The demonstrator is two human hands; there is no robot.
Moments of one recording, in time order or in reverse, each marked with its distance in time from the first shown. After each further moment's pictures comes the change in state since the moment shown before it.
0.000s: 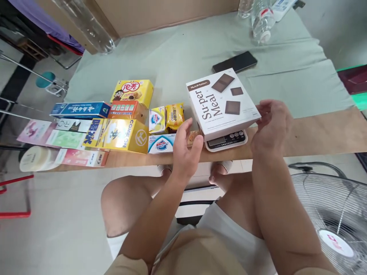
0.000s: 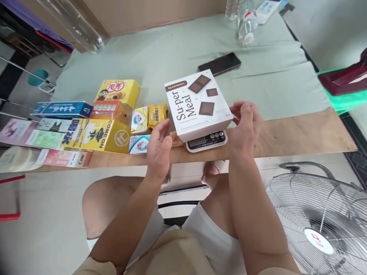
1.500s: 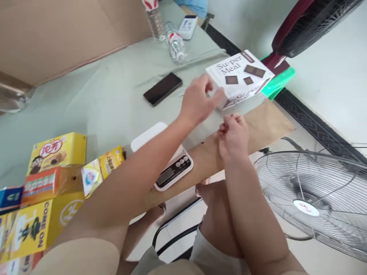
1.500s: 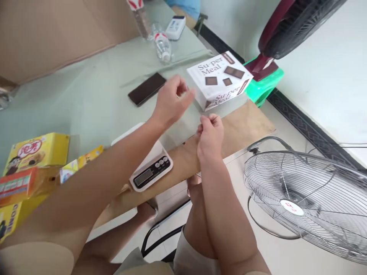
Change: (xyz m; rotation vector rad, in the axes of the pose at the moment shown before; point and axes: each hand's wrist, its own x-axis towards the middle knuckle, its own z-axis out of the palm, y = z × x) left_hand 0.175 0.026 0.256 0.201 -0.577 0.439; right_hand 0.077 0.026 -0.053 0.099 0.265 0.247
